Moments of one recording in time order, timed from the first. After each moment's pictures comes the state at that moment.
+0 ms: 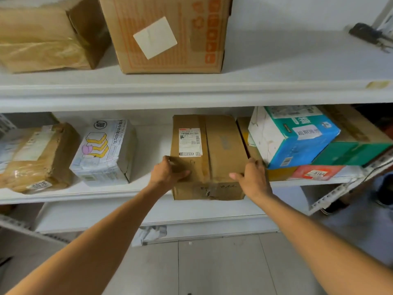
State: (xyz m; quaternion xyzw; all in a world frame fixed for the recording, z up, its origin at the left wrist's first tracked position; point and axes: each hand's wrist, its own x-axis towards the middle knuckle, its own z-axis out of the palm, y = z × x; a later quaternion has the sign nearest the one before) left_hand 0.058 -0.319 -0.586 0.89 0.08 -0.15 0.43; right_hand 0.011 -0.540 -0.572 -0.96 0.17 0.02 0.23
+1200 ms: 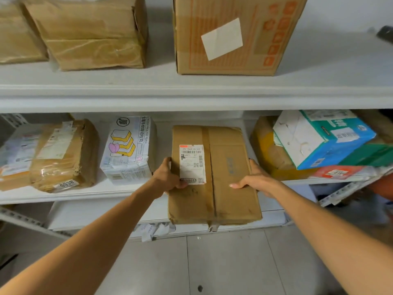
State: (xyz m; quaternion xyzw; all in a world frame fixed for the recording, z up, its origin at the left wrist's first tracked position) left_hand 0.081 -0.216 -0.600 0.81 0.12 -0.27 0.51; right_hand 0.045 -0.482 -0.586 -0.84 0.22 0.21 0.45
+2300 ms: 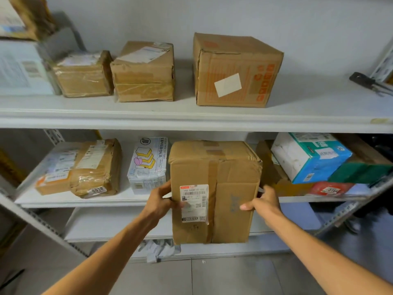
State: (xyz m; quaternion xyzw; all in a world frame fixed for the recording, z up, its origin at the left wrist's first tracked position) left_hand -0.015 -0.161 -0.569 0.71 0.03 -0.15 0.68; right_hand -0.044 -0.440 -0.536 -0.79 0.29 0.02 0.54
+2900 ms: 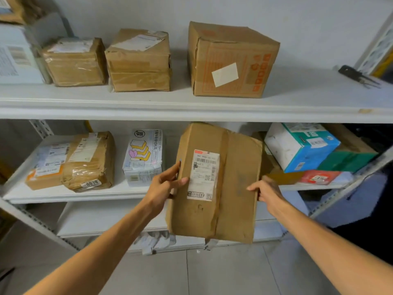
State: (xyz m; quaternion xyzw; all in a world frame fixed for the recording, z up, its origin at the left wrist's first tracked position) left_hand -0.022 -0.171 -0.547 0.66 0.00 -0.17 0.73; right_hand -0.053 -0.454 -0.531 -0.70 0.33 0.02 0.63
